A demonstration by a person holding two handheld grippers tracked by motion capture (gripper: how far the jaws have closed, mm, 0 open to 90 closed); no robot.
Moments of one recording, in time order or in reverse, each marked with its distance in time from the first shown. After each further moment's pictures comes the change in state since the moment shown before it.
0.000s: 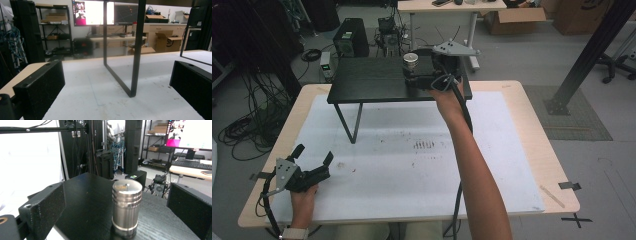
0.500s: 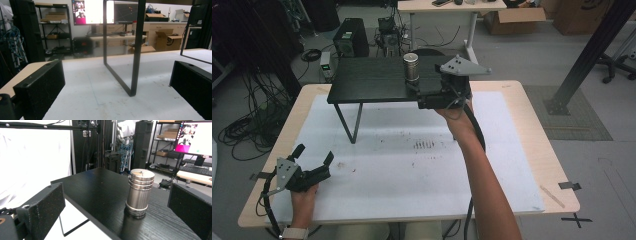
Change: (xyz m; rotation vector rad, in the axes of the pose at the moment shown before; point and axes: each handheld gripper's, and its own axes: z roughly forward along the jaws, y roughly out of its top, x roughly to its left) left arm 0.000 0.000 0.001 0.009 0.000 0.005; right arm 0.018 -0.015 -0.042 -0.019 0.066 -0.062
